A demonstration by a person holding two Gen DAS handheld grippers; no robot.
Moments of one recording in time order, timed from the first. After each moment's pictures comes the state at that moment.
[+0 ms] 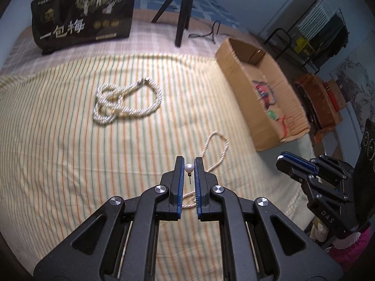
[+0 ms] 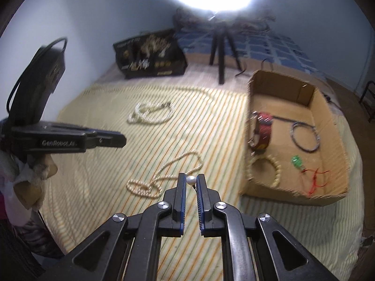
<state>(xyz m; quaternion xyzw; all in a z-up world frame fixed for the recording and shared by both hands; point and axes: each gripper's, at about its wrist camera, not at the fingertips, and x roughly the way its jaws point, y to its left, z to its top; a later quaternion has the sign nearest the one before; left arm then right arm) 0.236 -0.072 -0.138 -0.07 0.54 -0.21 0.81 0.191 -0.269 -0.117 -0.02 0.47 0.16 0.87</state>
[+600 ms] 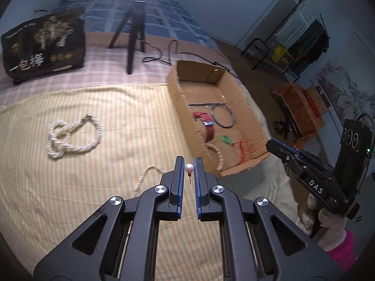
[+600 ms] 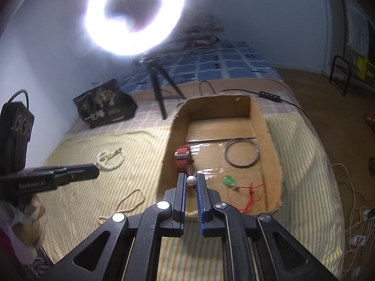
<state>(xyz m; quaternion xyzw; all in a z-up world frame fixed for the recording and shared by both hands) 0.245 -0.153 -0.097 -0.09 0.50 -0.27 0.82 0.208 -0.373 -0.080 0.07 0.43 0.07 0.90</state>
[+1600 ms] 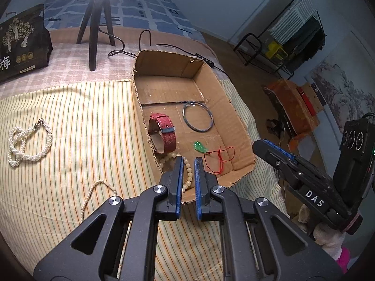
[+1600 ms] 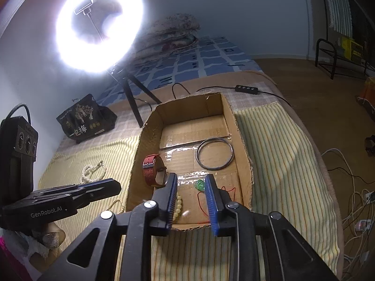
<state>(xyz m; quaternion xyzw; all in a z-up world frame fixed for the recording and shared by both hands) 0.260 -0.227 -0.116 -0.10 0.51 -0.28 0.81 0.219 -0.418 -0.091 0.12 0.43 0.03 0.90</state>
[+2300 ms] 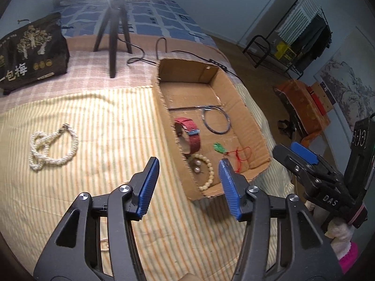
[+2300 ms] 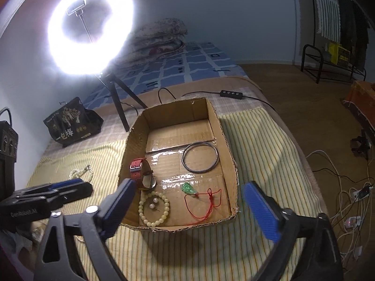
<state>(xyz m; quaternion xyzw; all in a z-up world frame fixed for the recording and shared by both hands) 0.259 -0.199 -0.107 -0.07 0.50 -0.25 0.83 0.217 -0.416 -0.086 0.09 0.42 -0.02 0.90</state>
